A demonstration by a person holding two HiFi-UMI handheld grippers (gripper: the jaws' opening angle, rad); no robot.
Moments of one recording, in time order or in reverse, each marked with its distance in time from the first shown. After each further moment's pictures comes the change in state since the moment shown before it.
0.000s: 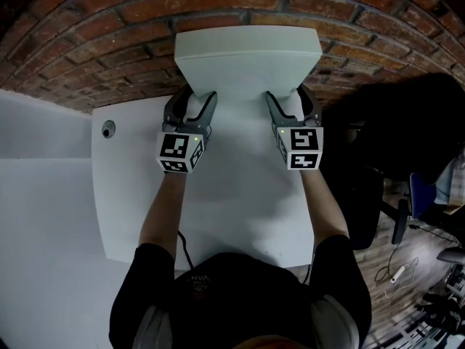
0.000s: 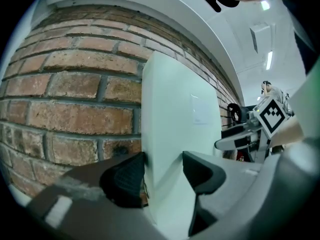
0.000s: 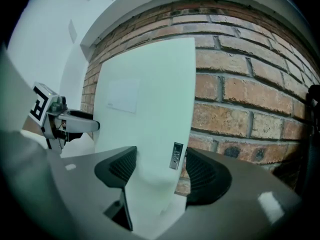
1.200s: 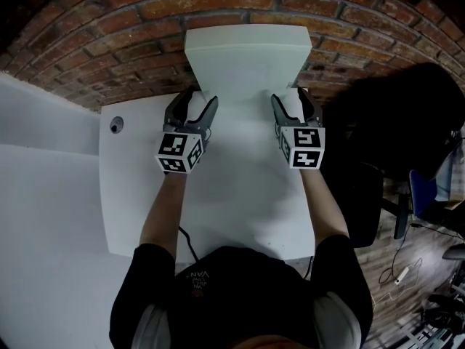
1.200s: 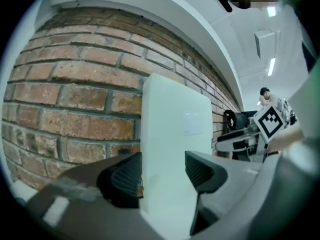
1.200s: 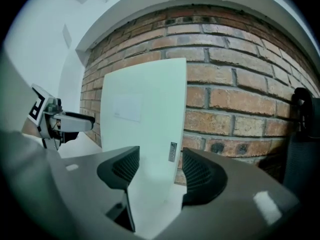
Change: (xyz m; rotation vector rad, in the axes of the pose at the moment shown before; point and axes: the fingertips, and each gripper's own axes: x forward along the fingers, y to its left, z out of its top) left arm -0.038 -0.010 0.015 -0.055 0.019 -0.016; right arm -0.041 0.002 0.003 0.057 0.024 -0.045
